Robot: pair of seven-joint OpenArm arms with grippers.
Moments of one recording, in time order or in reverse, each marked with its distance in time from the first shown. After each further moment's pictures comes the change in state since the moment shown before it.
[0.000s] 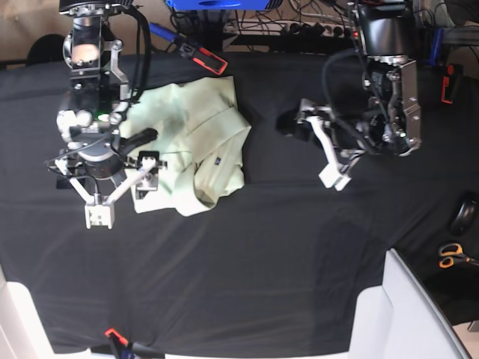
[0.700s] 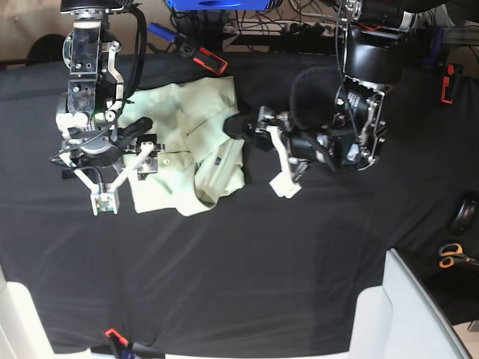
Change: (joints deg) left arm -7.6 -0.1 16.0 -14.3 -17.9 0.2 -0.3; right arm -0.1 -0.2 2.6 -5.6 -0.2 5.3 0.0
